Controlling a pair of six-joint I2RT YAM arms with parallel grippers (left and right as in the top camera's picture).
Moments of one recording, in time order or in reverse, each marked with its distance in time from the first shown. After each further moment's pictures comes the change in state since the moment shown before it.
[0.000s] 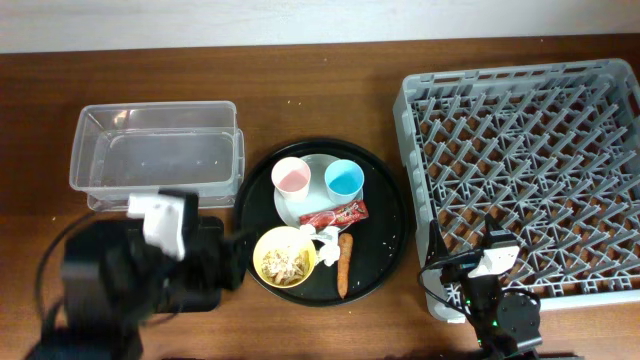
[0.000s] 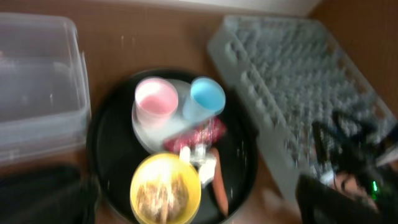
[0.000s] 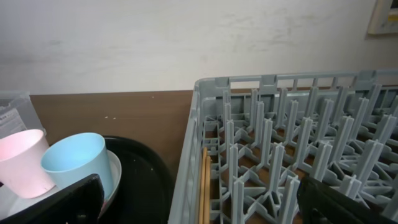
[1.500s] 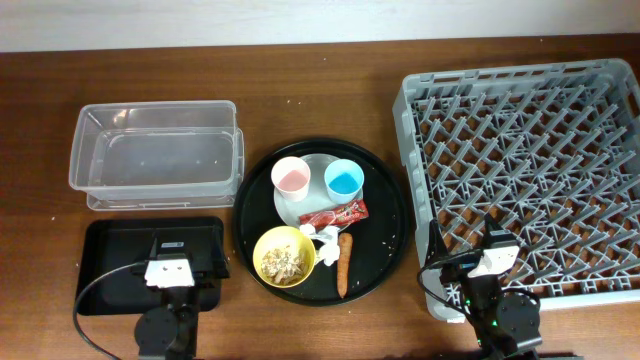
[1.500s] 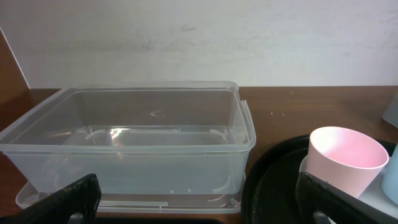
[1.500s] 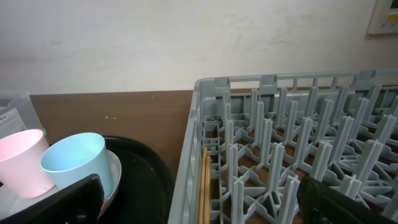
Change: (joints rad) left arm 0.014 -0.759 -1.106 0.954 -0.558 0.143; right arm 0.000 0.000 0.000 0.000 0.000 0.000
